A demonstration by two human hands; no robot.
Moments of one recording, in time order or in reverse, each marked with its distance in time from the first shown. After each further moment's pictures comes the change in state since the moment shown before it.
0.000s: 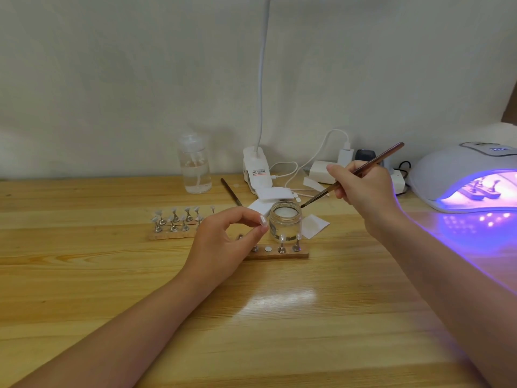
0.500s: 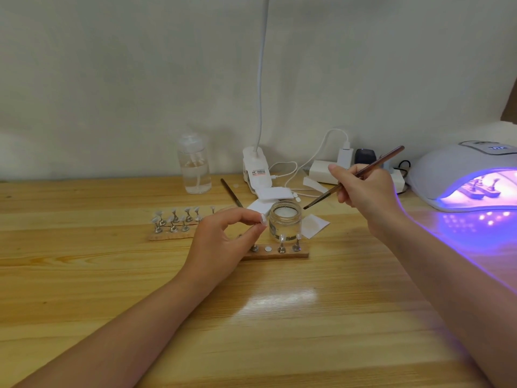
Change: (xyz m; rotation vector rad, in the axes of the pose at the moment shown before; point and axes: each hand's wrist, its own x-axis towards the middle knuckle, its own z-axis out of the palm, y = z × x) left_hand 0.000 -0.001 -0.001 0.012 0.028 0.011; right_hand -0.001 0.004 -0.003 0.019 0.001 0.015
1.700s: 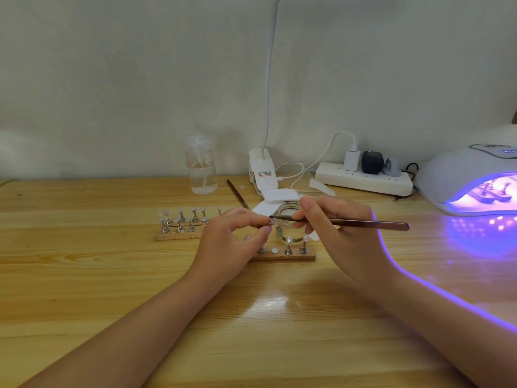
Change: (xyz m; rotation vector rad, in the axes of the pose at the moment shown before) left_hand 0.002 -0.002 0.001 0.017 0.008 -0.046; right_hand -0.066 -0.007 0.024 0.056 -0.249 -0.579
